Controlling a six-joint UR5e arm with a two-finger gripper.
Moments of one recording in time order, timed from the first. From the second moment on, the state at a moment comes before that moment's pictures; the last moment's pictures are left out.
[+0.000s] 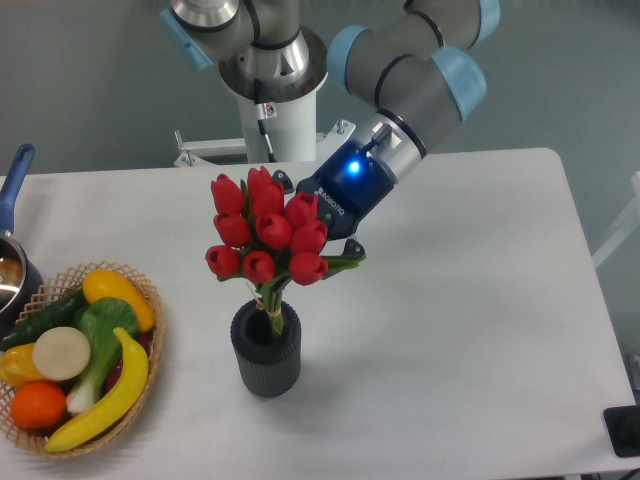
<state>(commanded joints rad) 2.65 -1.72 -1.81 -0.87 0.31 1.10</state>
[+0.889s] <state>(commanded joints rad) 2.65 -1.70 -1.72 -0.87 0.29 0.90</state>
